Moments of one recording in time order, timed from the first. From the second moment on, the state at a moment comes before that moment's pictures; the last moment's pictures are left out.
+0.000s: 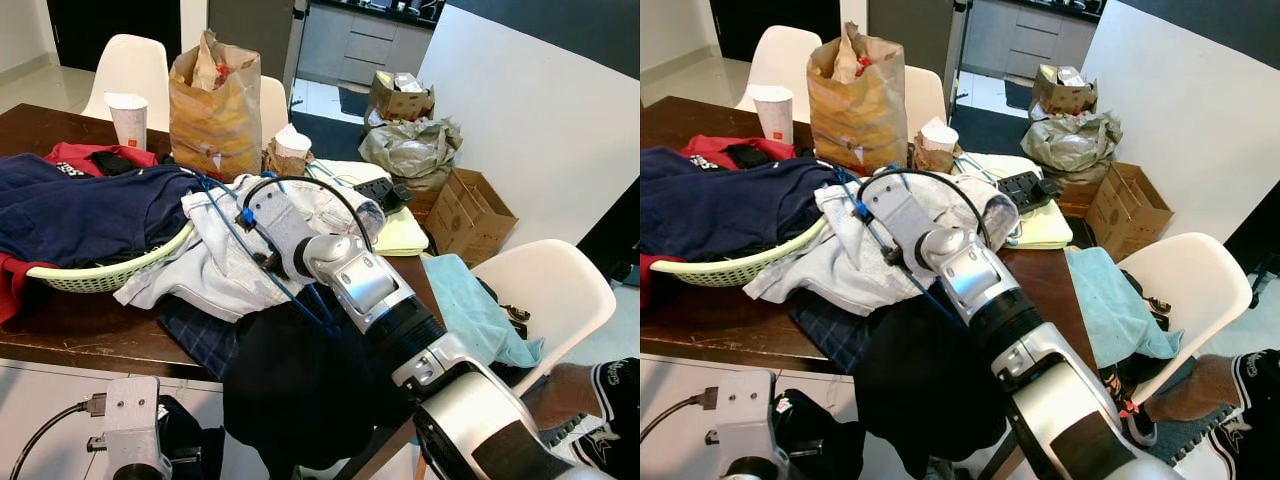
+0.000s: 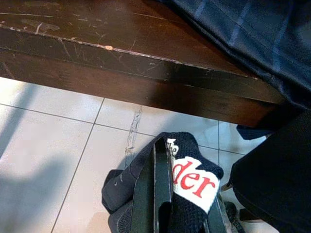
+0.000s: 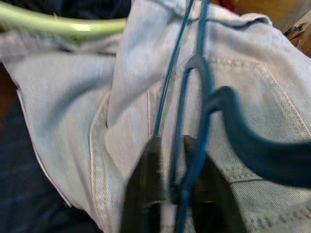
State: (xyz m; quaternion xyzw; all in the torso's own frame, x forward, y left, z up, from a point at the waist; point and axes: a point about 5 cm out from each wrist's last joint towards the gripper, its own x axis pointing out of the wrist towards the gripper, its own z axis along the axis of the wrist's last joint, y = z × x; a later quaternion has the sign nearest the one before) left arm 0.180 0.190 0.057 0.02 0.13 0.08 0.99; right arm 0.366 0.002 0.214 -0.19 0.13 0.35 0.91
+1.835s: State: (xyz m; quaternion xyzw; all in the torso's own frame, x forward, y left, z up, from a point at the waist) left arm 0.223 0.119 0.228 -0.03 -0.06 -0.31 0.95; right arm 0.374 -0.084 0.245 0.05 -0.03 0.49 0.87
